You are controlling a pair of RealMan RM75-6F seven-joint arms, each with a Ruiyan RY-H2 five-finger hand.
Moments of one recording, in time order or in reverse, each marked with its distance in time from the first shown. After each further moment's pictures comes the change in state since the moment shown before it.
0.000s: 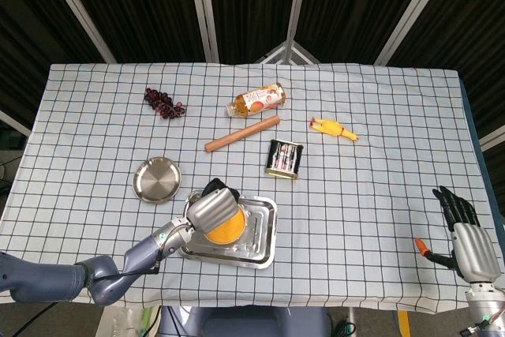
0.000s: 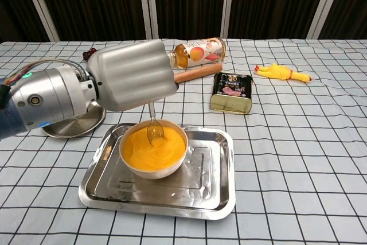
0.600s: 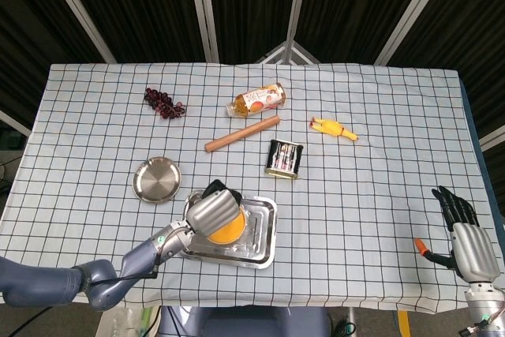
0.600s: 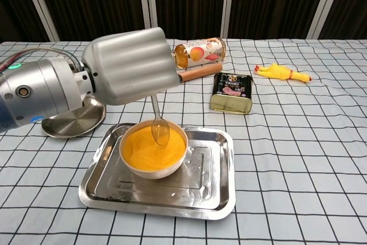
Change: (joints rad) left arm 0.016 0.023 -0.022 -0.072 0.009 -0.004 0.006; right arm 0.000 0.000 0.001 -0.002 0.002 -0.001 -0.003
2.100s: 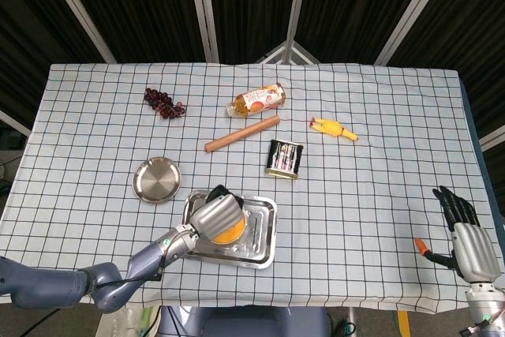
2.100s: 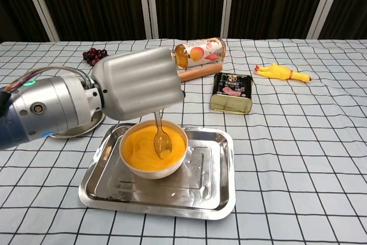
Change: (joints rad) left arm 0.018 -0.043 -0.014 0.028 -0.029 -0.047 0.032; right arm -0.001 0.003 0.002 0.000 0.001 0.002 0.011
